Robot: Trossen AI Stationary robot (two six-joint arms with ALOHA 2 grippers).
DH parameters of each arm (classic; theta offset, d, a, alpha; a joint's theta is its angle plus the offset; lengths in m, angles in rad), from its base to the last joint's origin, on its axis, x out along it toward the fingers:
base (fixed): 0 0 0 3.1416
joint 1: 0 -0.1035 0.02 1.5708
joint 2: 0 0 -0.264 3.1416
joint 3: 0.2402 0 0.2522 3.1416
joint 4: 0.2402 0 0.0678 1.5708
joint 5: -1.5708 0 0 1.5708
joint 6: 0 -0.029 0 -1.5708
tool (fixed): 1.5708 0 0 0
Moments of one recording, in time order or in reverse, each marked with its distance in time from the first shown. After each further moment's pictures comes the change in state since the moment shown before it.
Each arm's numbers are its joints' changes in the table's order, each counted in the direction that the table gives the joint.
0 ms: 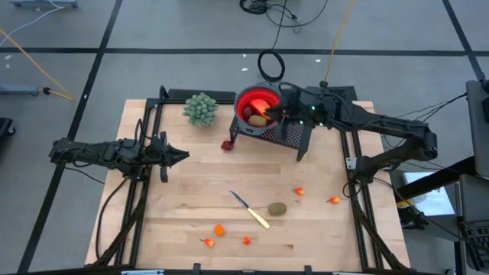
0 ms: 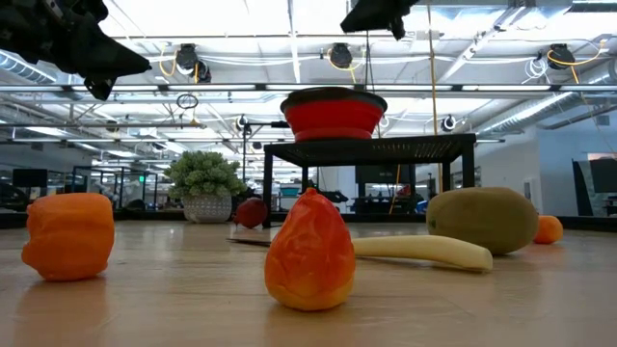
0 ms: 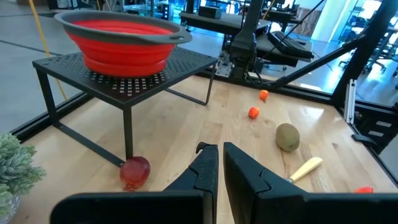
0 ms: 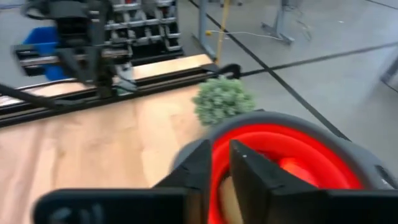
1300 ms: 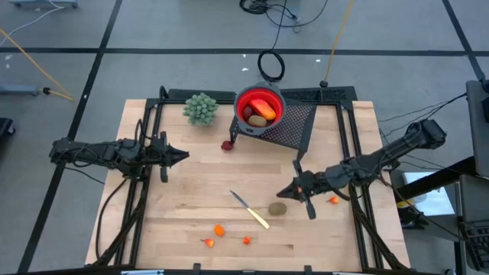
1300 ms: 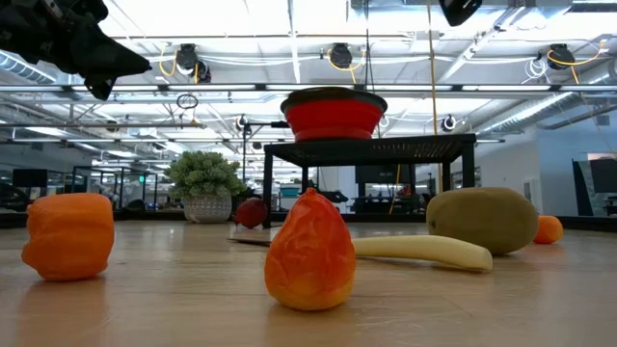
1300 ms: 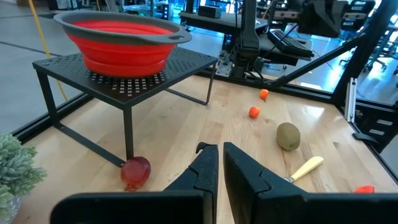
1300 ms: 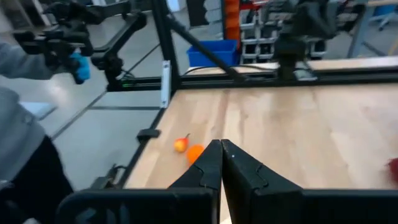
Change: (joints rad) left arm 0.000 0.001 0.000 0.001 -0.001 -0.007; right arm -0.688 -0.200 -0.582 -0.535 -0.108 -0.177
